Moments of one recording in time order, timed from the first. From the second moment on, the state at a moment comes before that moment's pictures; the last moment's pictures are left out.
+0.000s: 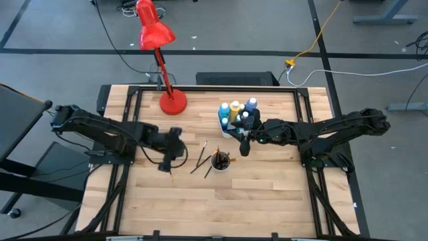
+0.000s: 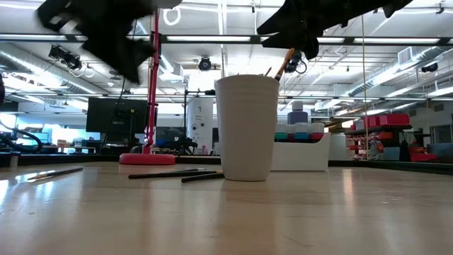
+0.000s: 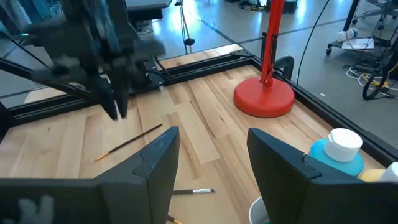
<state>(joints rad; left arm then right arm) -0.16 1.21 0.88 -0.62 -0.09 0.14 0.07 1.24 0.77 0.22 0.38 0.20</state>
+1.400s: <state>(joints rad) -0.35 1.45 0.58 -0.37 -0.06 0.40 0.07 1.24 0.77 0.22 0.38 0.20</state>
